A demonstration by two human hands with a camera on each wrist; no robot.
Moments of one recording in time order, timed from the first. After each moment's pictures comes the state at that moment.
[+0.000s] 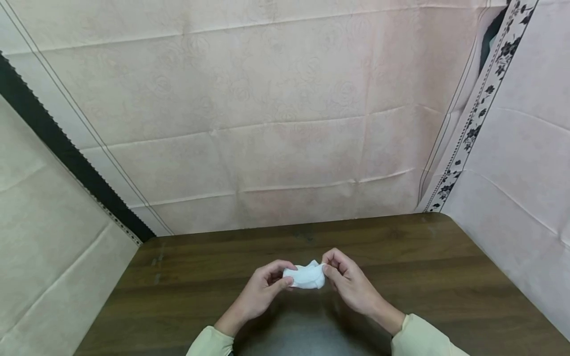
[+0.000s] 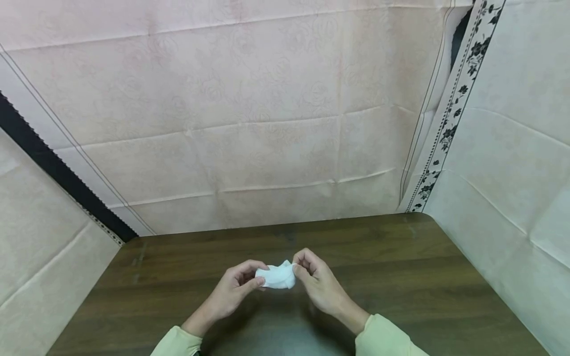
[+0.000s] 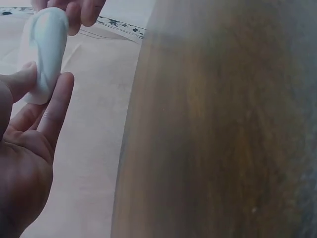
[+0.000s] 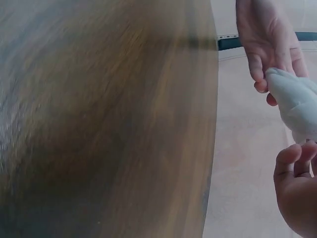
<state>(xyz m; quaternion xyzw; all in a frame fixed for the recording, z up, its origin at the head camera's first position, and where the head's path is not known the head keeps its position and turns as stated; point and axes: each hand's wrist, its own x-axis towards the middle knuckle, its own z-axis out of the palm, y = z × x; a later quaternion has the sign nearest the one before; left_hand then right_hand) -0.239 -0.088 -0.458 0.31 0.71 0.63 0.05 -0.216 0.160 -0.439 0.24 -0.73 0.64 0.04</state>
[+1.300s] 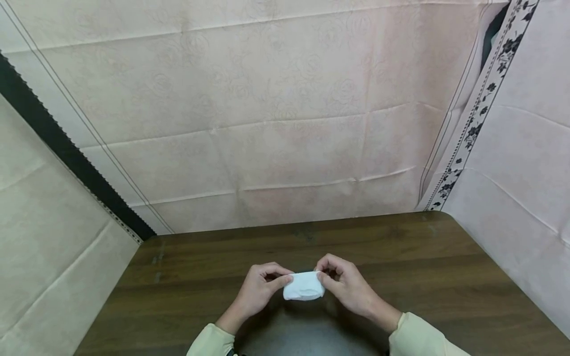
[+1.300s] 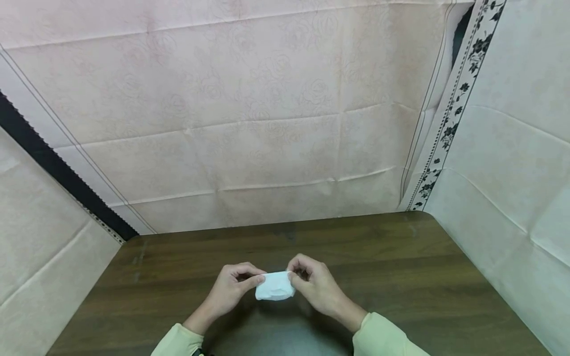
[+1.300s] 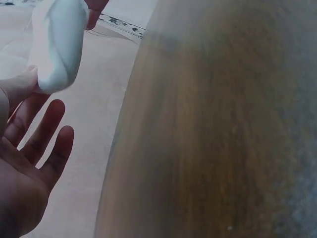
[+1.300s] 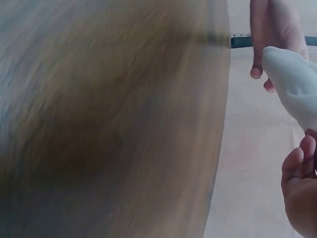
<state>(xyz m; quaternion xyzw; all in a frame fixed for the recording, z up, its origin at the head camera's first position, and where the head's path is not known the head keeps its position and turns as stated) -0.240 -0.090 -0.458 0.25 0.76 0.60 0.00 -0.216 0.158 -0.441 0.25 -0.78 0.57 0.04</state>
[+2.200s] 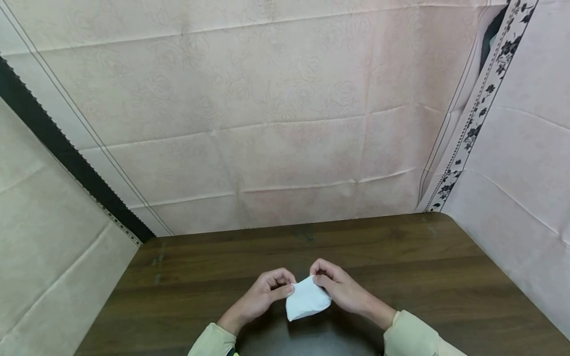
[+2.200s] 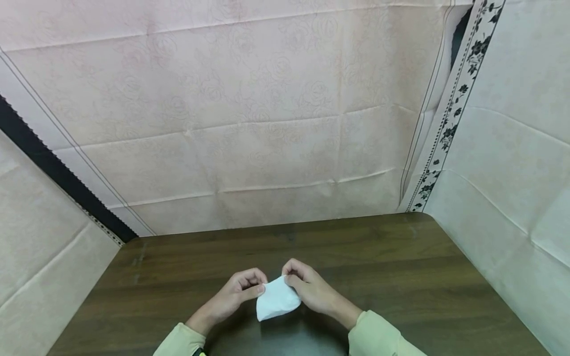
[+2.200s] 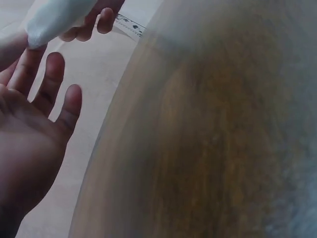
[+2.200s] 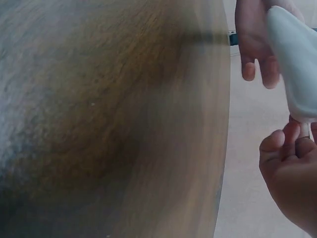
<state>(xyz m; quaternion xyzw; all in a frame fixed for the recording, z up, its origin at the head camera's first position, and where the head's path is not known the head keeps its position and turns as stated) -0.246 -0.092 -0.474 0.33 0.67 0.64 0.15 -0.223 0.151 -0.445 0.26 -0.74 0.61 -0.09</state>
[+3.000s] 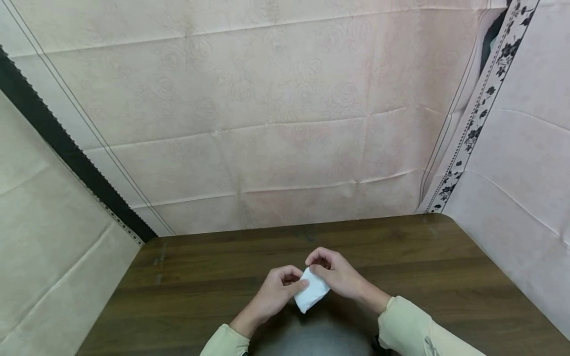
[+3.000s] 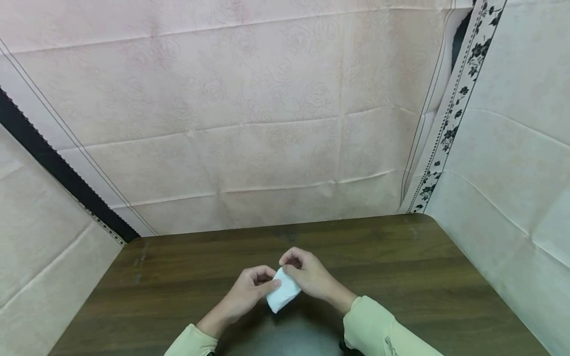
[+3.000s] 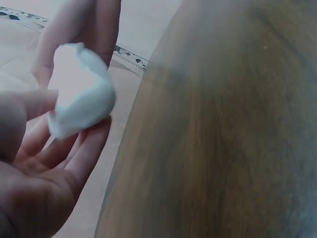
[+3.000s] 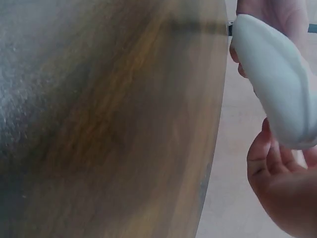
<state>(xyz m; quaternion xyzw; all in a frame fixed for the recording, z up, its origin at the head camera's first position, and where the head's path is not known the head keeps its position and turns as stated) -0.234 -0.057 -0.456 0.20 0.72 0.65 0.11 -0.241 0.147 -0.430 0.22 -0.80 0.56 -0.04</state>
